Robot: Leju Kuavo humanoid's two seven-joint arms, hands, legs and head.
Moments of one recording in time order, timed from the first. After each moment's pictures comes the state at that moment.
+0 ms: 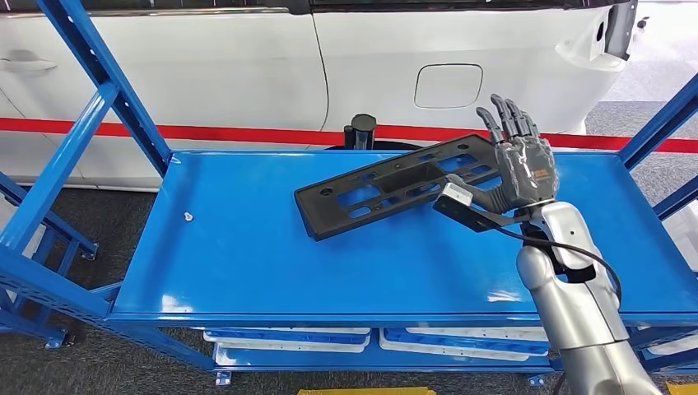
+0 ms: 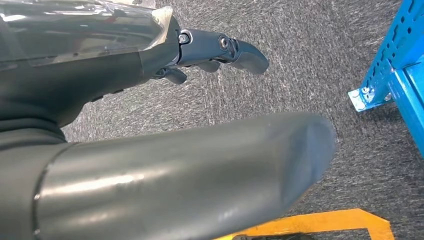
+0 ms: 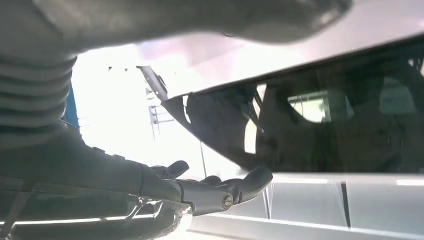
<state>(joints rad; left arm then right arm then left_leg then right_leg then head) -0.02 -0.11 0.45 -0.25 -0.73 0.46 -0.28 -0.54 -0.27 0.25 -1.32 1.16 -0.23 -0.04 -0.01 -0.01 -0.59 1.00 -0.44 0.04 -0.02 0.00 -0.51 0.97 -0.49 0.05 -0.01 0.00</state>
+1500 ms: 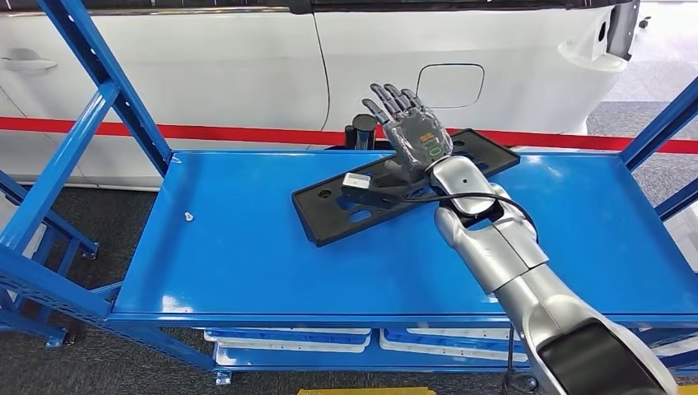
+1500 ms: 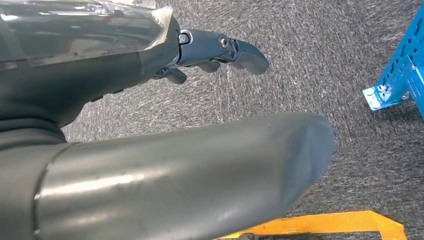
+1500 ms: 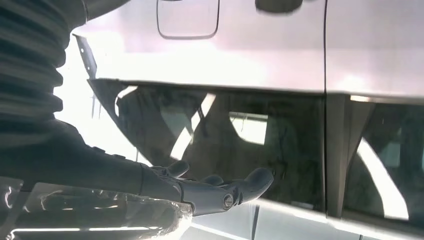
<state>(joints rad) -0.02 -0.12 0.50 -0.25 -0.77 0.46 -0.26 -0.87 -0.09 0.61 -0.99 1.27 -0.17 0.03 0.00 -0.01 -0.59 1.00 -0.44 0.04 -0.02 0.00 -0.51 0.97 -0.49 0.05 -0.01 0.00</state>
